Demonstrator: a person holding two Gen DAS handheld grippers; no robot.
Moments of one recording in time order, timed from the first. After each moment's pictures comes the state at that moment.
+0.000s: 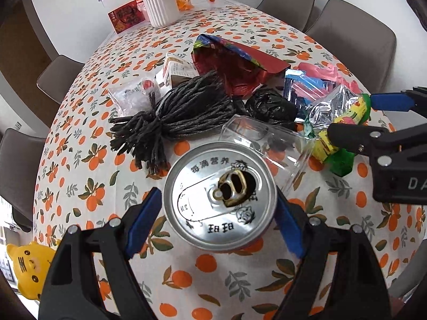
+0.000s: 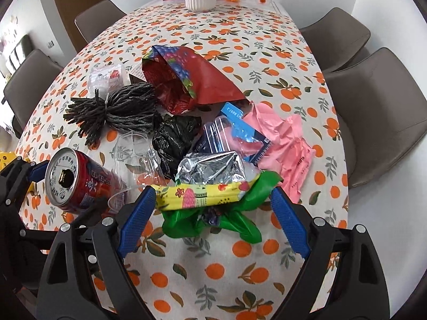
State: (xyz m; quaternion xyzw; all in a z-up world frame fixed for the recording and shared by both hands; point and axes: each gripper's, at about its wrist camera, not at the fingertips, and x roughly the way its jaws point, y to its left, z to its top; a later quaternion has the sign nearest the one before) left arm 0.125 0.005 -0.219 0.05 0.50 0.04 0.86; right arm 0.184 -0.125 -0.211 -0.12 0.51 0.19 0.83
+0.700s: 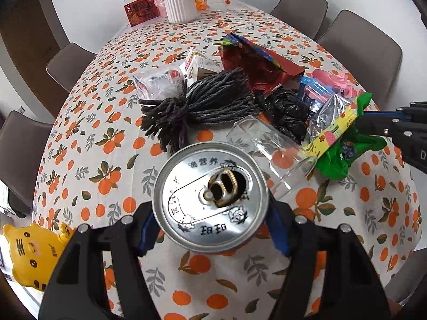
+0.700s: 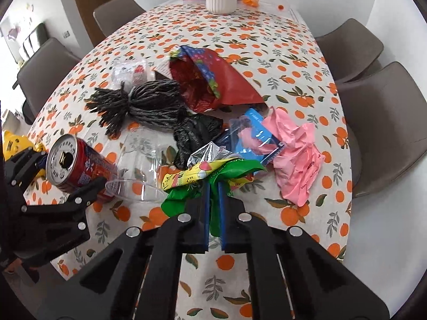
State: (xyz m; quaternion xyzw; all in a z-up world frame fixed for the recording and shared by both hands) left arm 0.102 0.030 -0.212 0.02 0.49 0.06 0.87; right arm 0.163 -0.116 -0.197 -0.14 0.50 0.23 0.82
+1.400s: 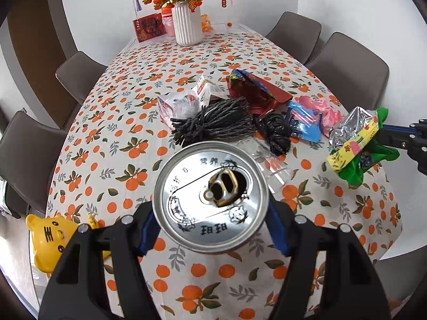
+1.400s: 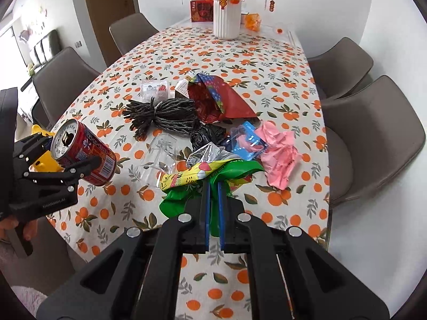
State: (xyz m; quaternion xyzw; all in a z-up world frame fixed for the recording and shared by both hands) left arm 0.055 0.039 -0.150 0.01 0.45 0.04 0.89; right arm 0.105 -0.150 -0.133 -0.13 0.46 0.24 0.85
